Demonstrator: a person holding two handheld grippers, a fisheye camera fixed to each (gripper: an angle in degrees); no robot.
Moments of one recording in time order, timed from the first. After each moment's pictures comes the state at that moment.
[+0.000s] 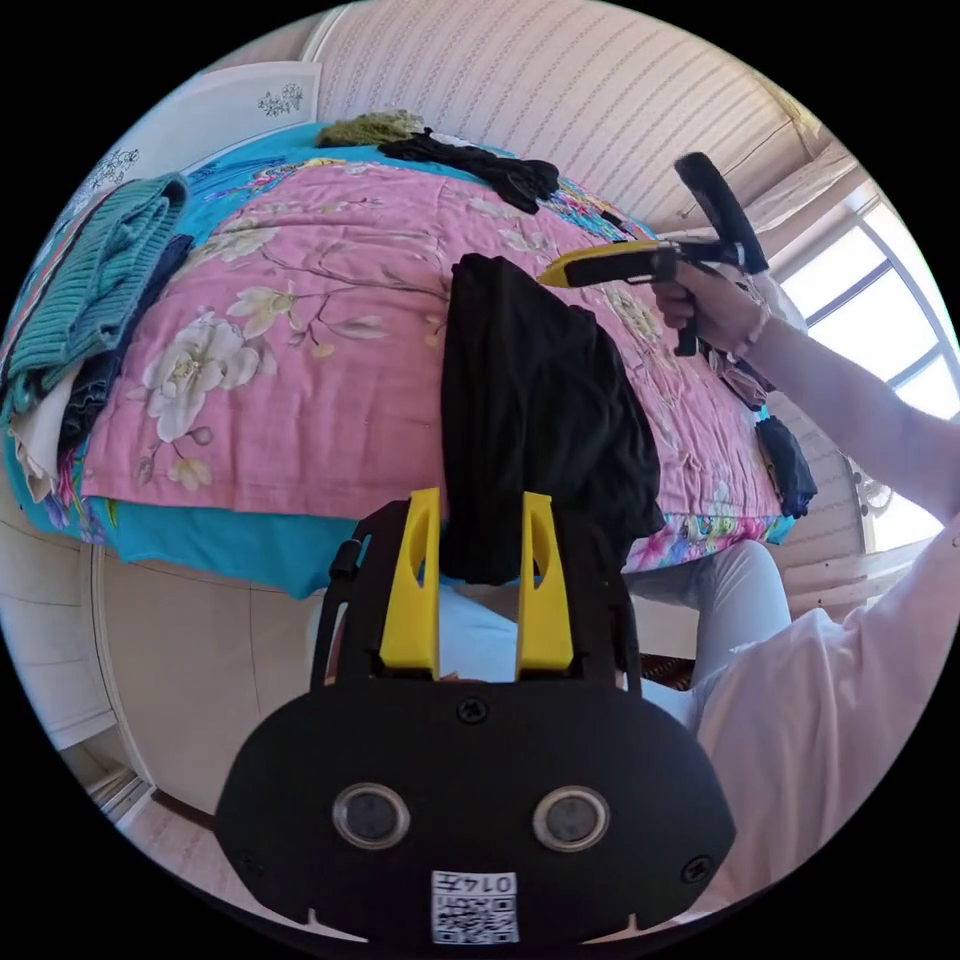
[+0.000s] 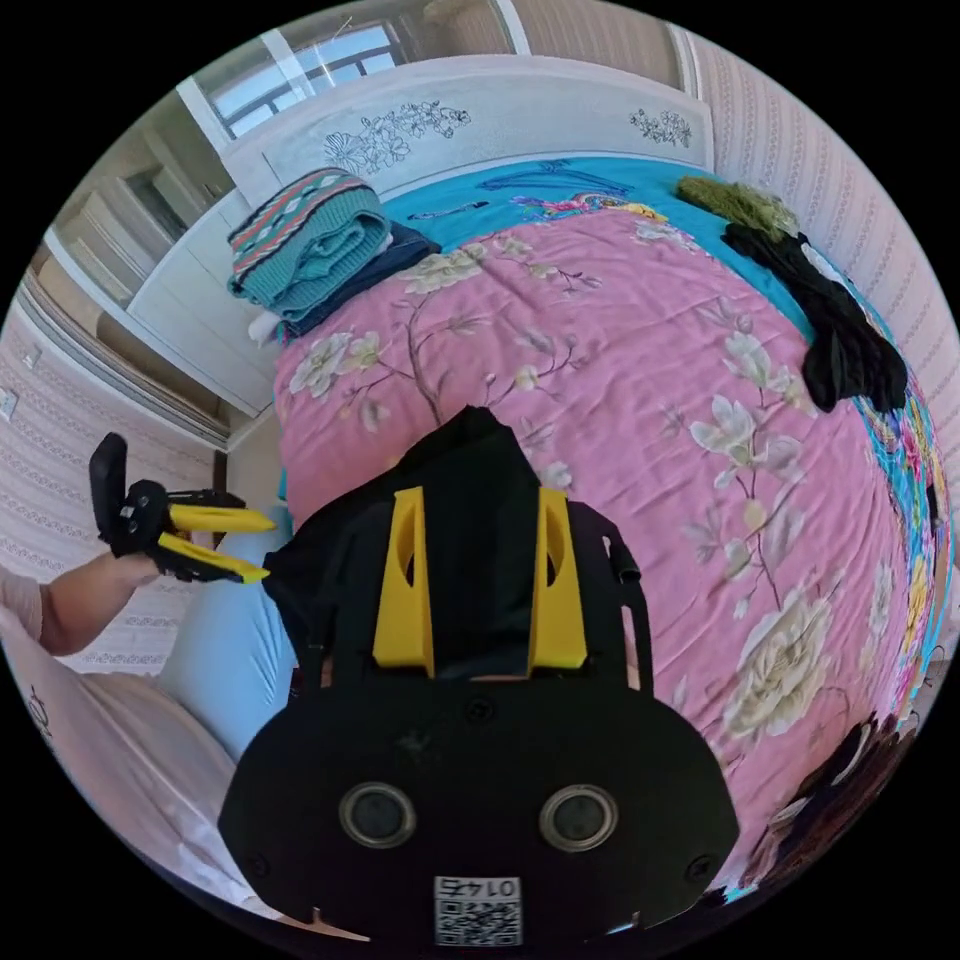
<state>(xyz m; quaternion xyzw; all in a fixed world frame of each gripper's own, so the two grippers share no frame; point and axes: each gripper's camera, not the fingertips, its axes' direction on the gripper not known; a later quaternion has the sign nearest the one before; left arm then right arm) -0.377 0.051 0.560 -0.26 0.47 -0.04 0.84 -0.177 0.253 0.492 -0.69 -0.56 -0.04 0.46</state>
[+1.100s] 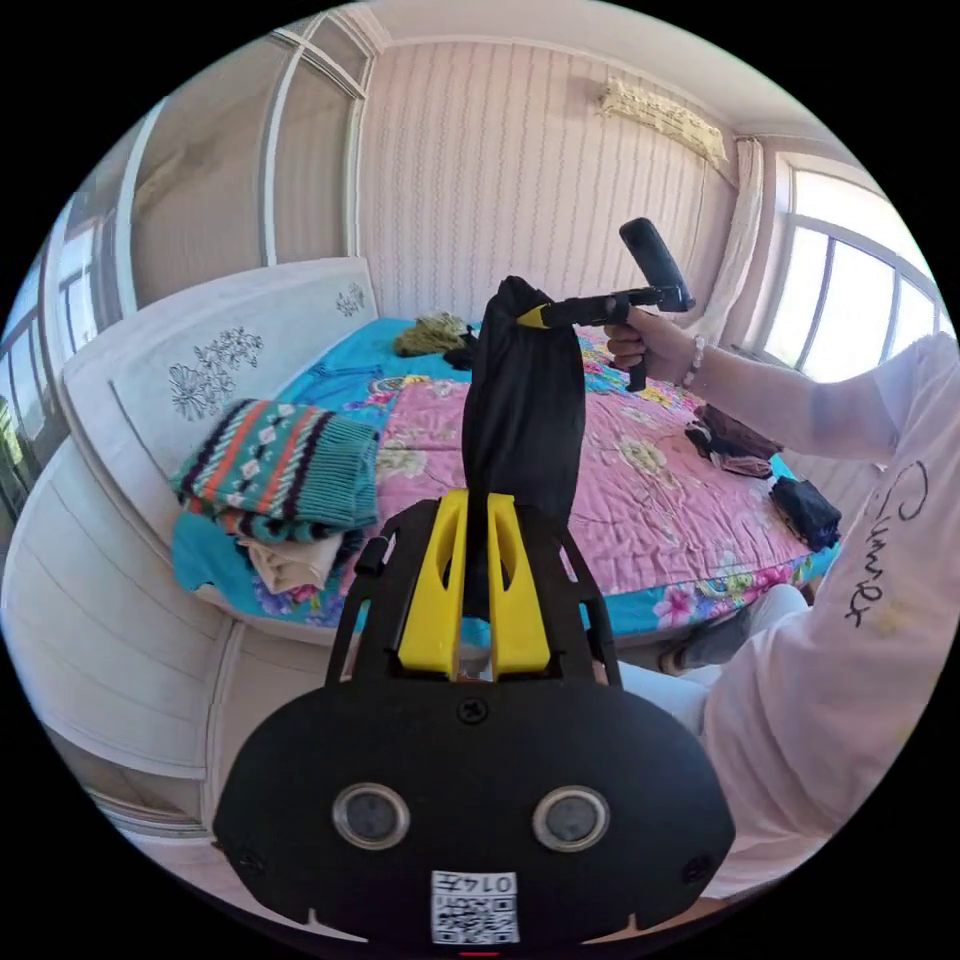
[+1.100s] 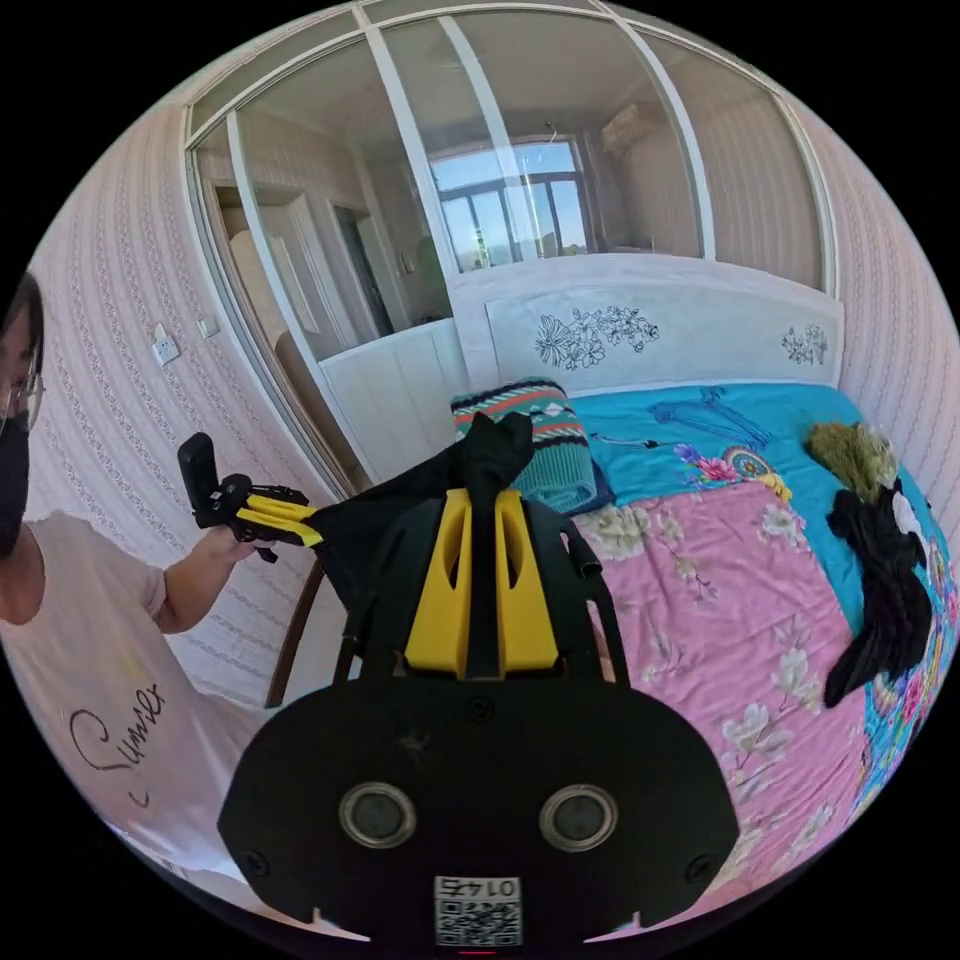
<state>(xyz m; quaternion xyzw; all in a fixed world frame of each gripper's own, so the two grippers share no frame) -0.661 -0.022 0.427 -0.03 0.32 -0.07 0.95 -0.206 -0.029 0.527 -0.45 -0.73 0.08 0.50</state>
